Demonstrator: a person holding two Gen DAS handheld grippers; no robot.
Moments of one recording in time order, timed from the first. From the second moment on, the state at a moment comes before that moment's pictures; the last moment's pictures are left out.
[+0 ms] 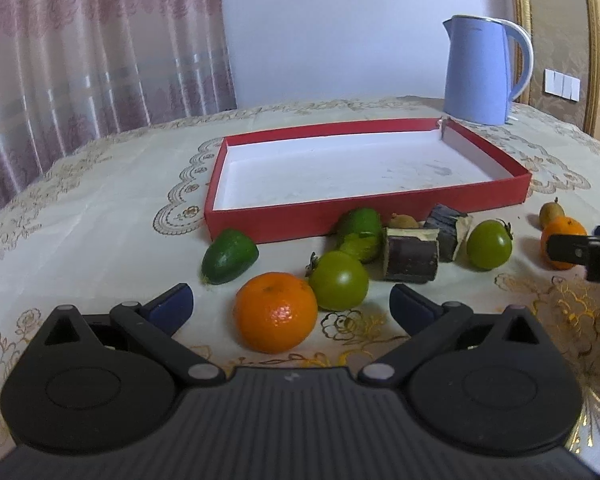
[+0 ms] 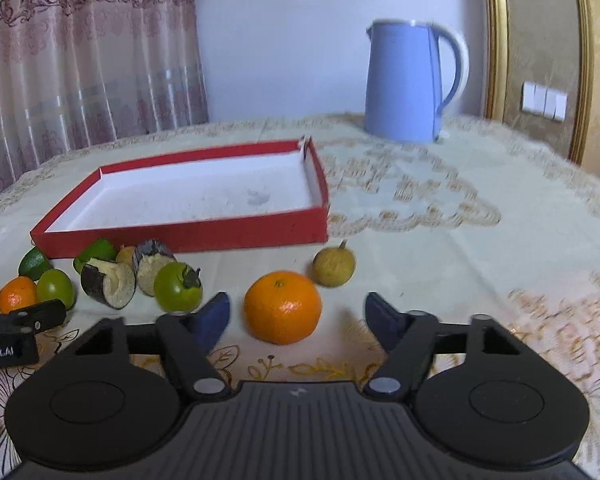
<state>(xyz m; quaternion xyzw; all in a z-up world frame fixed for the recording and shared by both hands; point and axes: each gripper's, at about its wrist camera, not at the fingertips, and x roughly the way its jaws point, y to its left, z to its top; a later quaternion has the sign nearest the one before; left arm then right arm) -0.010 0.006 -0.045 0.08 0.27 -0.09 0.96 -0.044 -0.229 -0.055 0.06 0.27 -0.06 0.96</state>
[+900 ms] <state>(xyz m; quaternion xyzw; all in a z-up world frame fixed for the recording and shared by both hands) 0.008 0.015 -0.055 0.05 0.31 -0.09 0.95 -0.029 -0.226 -0.048 0.07 0.27 -0.02 0.96</state>
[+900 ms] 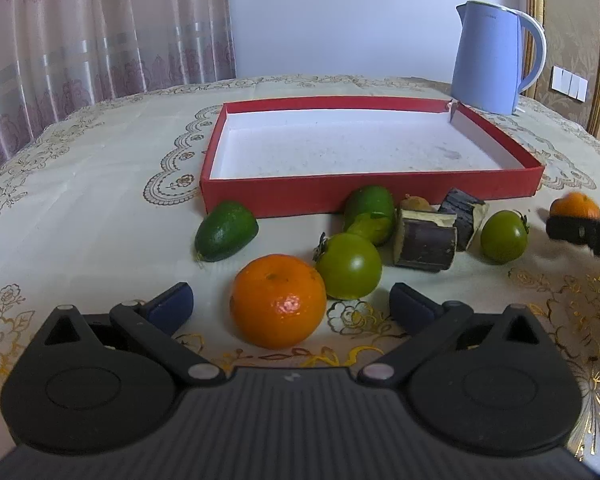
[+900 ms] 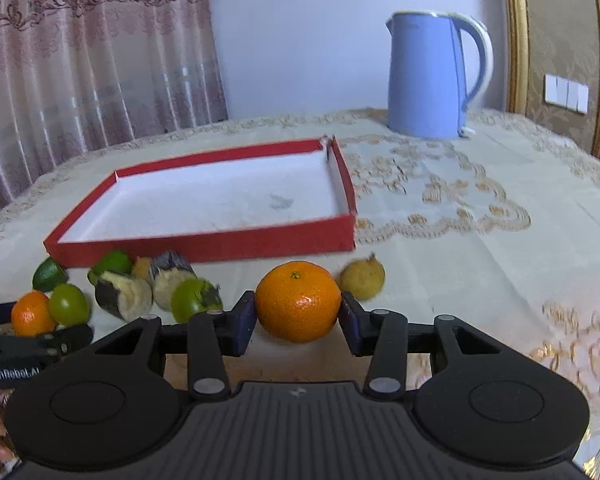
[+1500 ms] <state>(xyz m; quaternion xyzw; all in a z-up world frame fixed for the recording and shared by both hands) 0.011 0.016 -0.056 0.04 0.31 -0.10 0.94 0.095 -0.205 -0.029 0.02 0.27 0.00 0.96</state>
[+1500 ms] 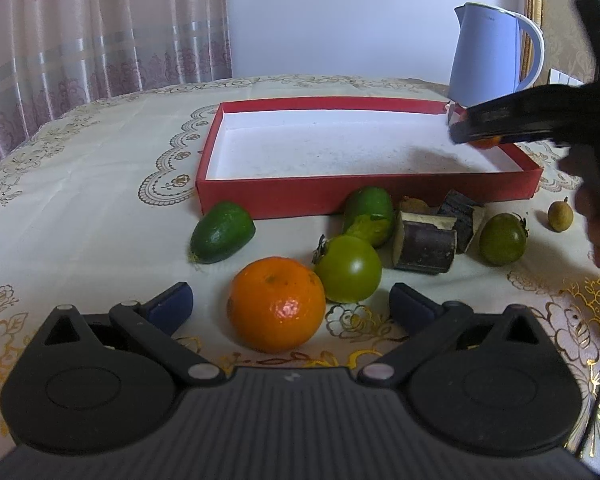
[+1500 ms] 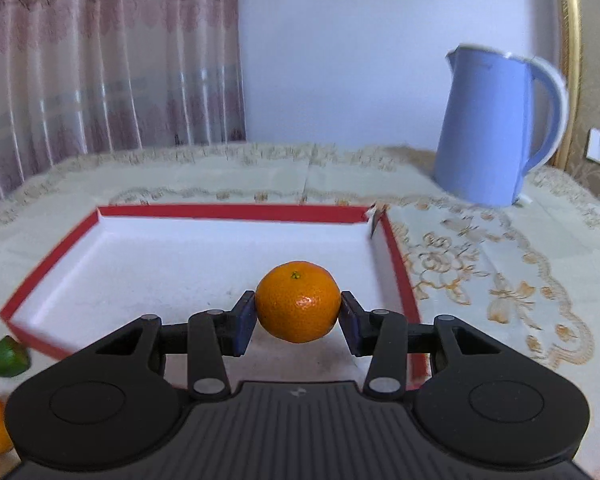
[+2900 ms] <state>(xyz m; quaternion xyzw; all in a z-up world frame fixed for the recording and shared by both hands) 0.011 0.015 -0.056 0.04 0.31 -0.10 0.94 -0.012 -0.239 -0.050 0.00 0.23 -0.01 0.97</state>
